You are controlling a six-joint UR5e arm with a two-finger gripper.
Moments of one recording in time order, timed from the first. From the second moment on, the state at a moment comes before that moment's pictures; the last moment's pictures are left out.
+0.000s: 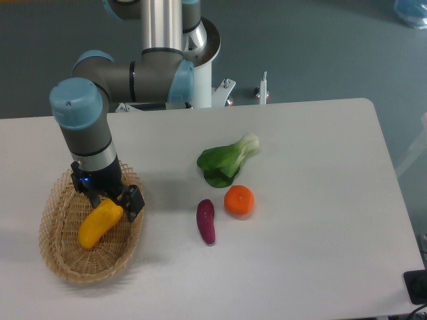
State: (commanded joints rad) arm 1.98 -1.89 -1.74 -0.80 1.61 0.45
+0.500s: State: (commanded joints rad) arm 1.98 -1.86 -1.76 -0.80 1.62 0.43
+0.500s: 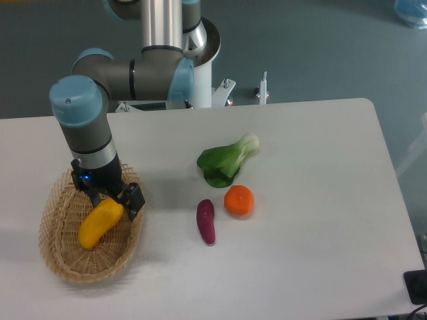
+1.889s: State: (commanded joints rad) arm 1.91 -2.00 -1.80 -0.78 1.61 0.44
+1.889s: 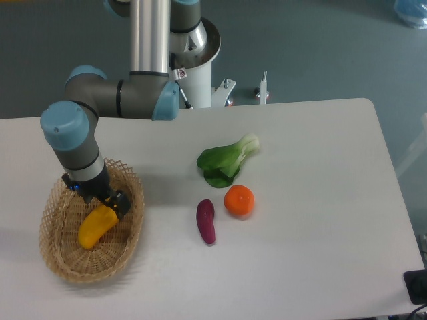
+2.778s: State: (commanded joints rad) arm 1.90 -2.04 -1.78 -0.77 1.61 0.45
